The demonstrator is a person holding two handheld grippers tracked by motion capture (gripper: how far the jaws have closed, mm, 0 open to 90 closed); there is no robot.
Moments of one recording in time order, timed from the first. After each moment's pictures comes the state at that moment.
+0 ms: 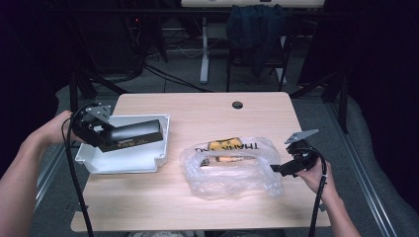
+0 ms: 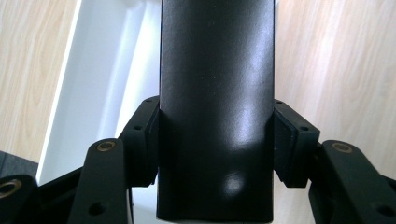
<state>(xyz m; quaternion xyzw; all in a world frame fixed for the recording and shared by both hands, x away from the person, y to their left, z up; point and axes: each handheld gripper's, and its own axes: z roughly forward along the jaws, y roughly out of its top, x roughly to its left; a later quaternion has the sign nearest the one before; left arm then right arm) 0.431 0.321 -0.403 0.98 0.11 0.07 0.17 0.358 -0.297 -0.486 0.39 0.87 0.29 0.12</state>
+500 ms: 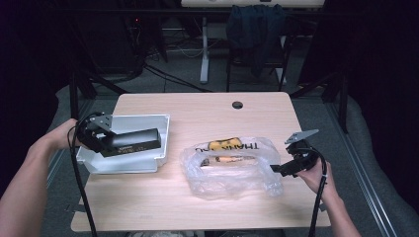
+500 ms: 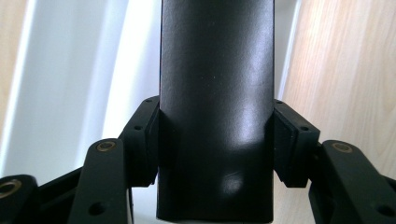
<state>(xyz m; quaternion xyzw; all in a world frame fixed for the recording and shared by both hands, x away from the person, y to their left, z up) 0.446 0.334 -0.453 0.98 0.09 0.06 0.15 0.358 -0.296 -0.486 0.39 0.87 0.29 0.12</state>
